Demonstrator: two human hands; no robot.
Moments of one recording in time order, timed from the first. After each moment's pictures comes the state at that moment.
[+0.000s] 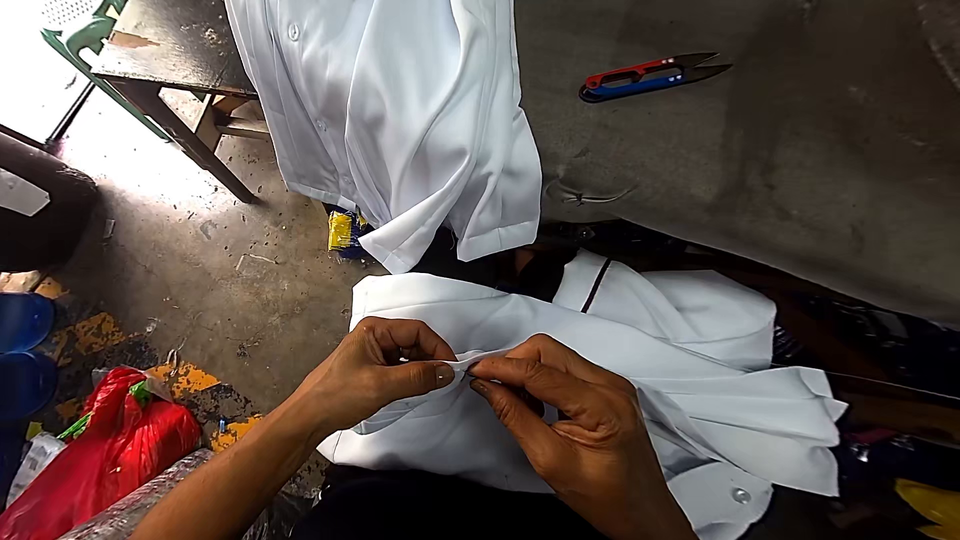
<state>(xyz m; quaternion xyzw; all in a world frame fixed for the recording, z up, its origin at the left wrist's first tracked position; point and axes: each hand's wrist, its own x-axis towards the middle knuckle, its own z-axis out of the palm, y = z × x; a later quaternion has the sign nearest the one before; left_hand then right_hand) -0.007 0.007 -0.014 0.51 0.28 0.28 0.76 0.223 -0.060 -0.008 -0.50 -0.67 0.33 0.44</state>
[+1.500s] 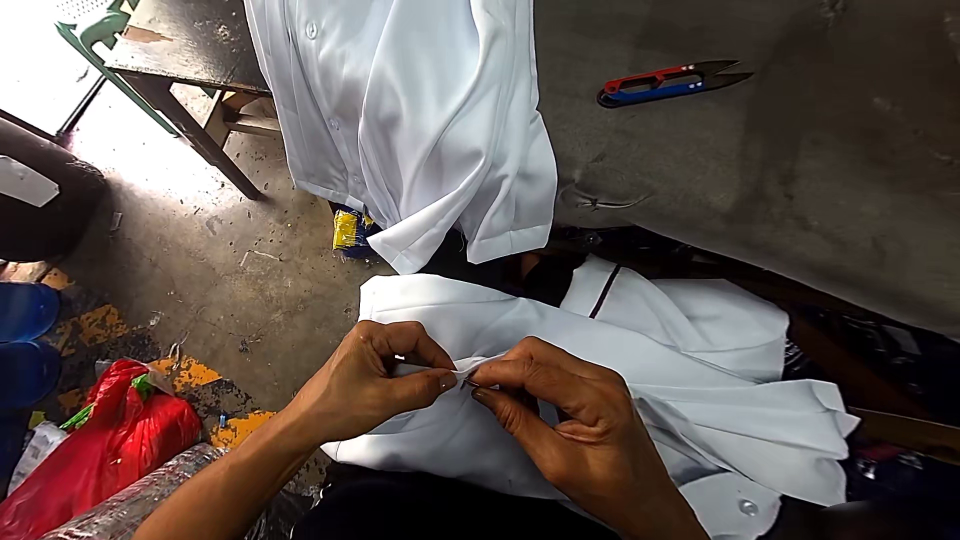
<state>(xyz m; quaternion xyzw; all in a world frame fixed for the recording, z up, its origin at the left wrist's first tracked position) -0.014 0.002 -0.007 0.59 0.30 0.31 0.68 0.226 -0.051 -0.010 -0.45 -0.69 0.39 0.42</state>
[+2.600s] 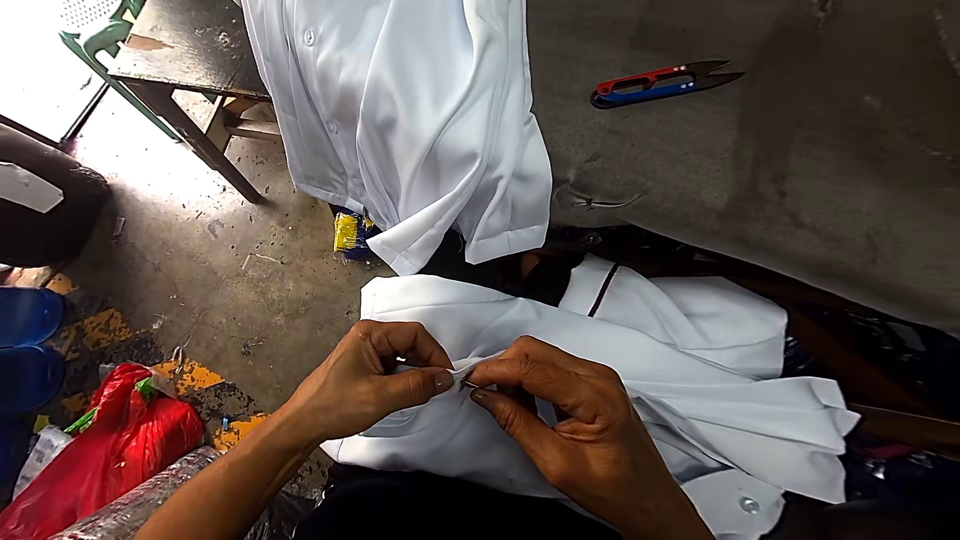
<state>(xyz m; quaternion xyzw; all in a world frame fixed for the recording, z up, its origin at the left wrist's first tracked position) -0.016 0.004 -0.005 0.57 0.29 0.30 0.71 0.227 -0.049 -0.009 -0.43 -0.69 0.40 0.42</state>
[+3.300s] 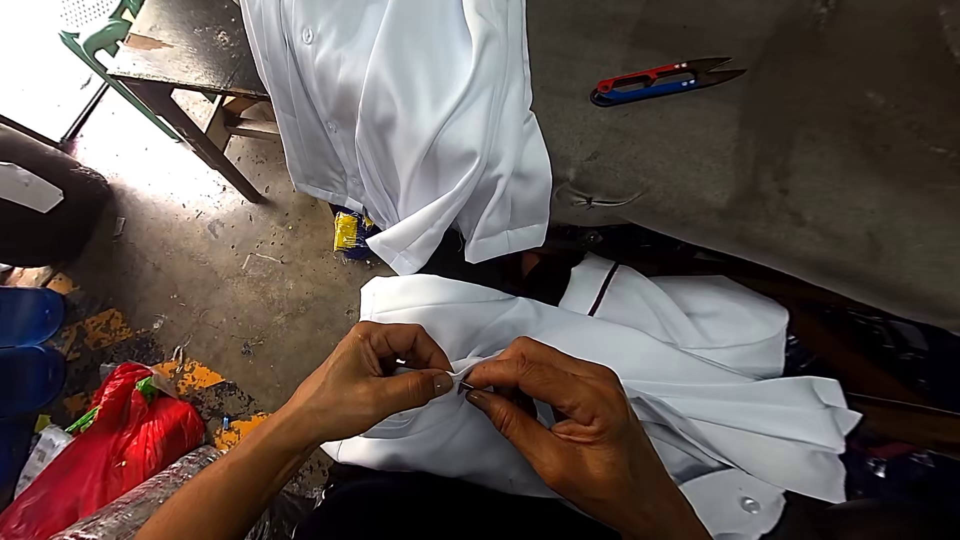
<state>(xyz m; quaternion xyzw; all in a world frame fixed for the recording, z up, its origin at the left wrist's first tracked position) -0.016 0.003 -0.005 0.57 0.28 0.30 0.72 0.224 -0.049 -0.007 -0.43 -0.69 0.39 0.42</state>
